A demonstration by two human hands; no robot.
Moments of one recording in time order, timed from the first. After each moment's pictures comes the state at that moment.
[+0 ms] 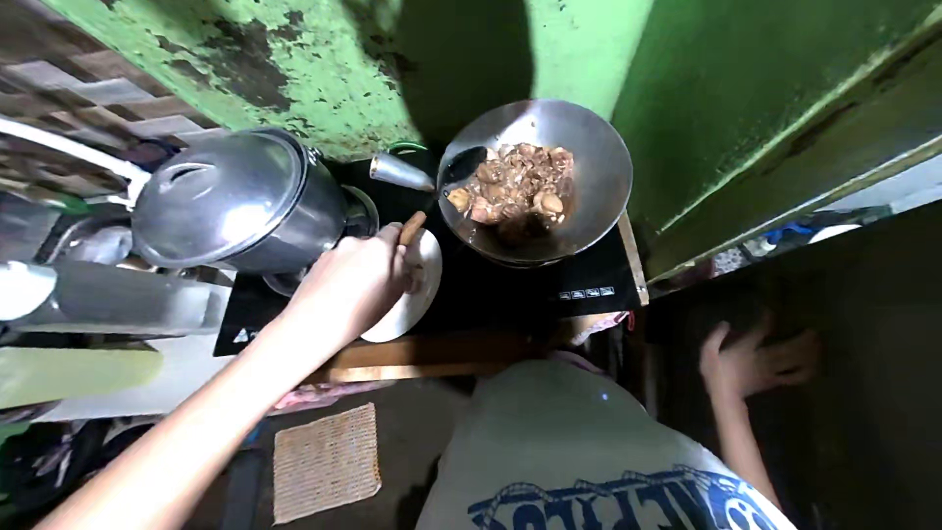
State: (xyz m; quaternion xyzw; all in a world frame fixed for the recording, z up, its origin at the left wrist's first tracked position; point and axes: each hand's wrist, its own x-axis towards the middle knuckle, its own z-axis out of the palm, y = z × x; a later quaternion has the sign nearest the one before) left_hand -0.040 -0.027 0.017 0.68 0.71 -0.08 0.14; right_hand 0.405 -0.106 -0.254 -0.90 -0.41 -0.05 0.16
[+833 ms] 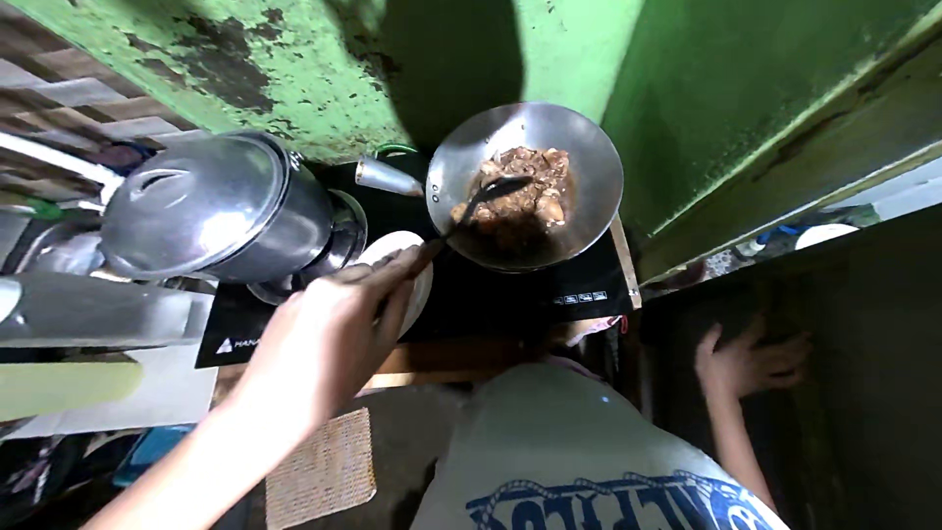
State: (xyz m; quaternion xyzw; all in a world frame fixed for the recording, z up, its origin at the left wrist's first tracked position) left_hand -0.051 -0.066 0.003 0.80 0.60 0.11 0.01; right_hand 0.409 -0.104 -0.254 -0.91 -0.39 -0.03 0.14
